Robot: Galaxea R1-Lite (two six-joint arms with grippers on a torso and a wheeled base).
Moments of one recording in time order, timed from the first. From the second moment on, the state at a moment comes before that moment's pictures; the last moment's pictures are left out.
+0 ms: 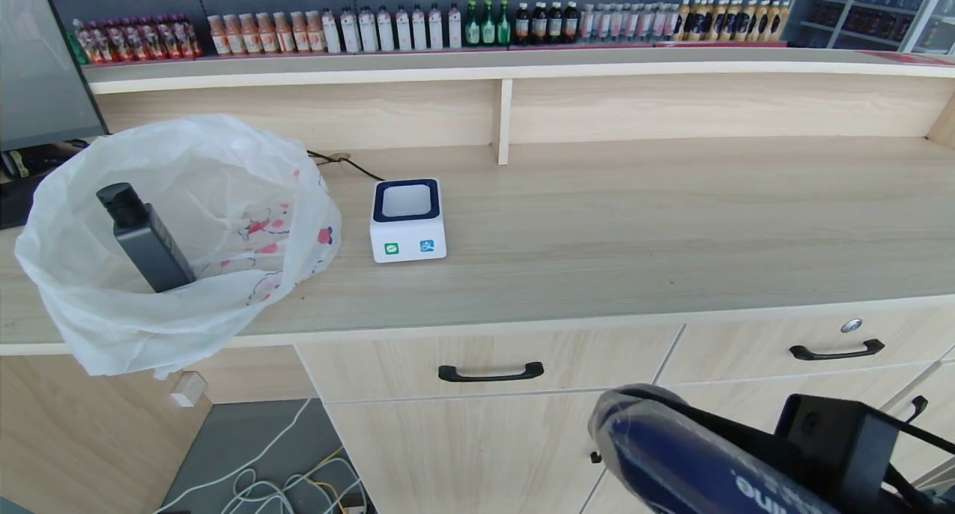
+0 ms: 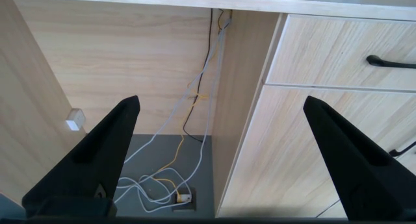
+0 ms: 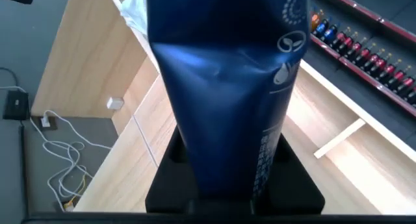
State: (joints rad) left arm 0.00 0.00 0.00 0.00 0.00 0.00; right arm 1.06 1.43 -0.20 -1.46 0.01 -0.79
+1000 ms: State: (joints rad) left arm 0.00 0.00 0.00 0.00 0.00 0.00; right arm 1.22 1.48 -0.22 -1.53 0.00 -1.40
